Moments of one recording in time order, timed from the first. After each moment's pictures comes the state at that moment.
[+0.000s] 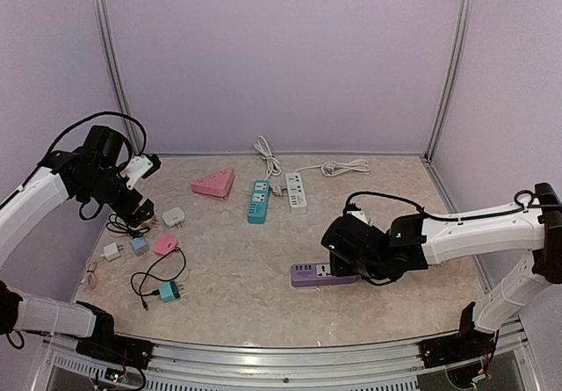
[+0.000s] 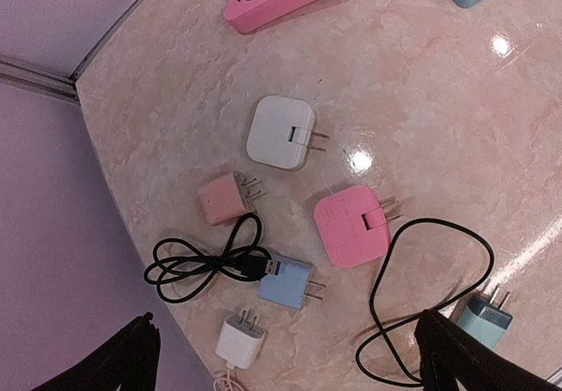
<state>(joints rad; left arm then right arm) -0.24 1.15 1.10 -0.91 -0.10 0.47 1.15 1.49 0.93 -0.51 0.57 0.94</state>
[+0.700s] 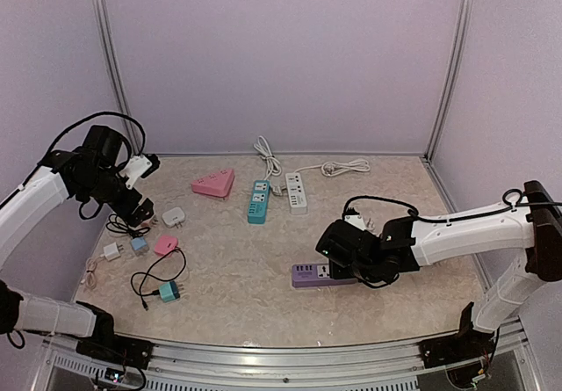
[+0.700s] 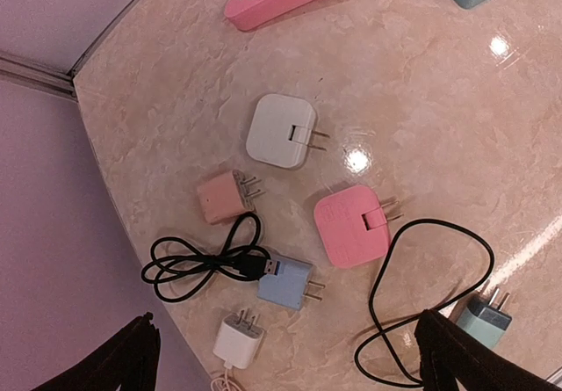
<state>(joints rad) -0.23 1.16 1.10 -0.91 -0.08 0.47 1.15 1.55 0.94 -0.53 0.60 0.97</state>
